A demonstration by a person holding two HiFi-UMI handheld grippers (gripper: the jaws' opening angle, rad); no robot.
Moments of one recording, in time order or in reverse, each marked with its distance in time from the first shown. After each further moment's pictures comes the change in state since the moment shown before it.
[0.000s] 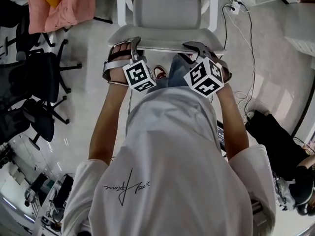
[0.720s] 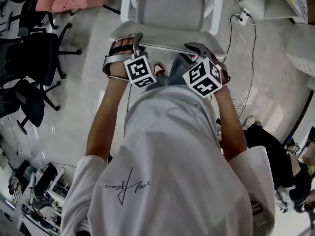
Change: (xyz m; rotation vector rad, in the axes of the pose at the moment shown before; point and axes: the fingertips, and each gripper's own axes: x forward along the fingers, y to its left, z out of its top) left arm -0.018 -0.016 -0.052 -0.076 0.039 0.014; right arm 0.019 0.041 0.030 -0.045 0.030 0.036
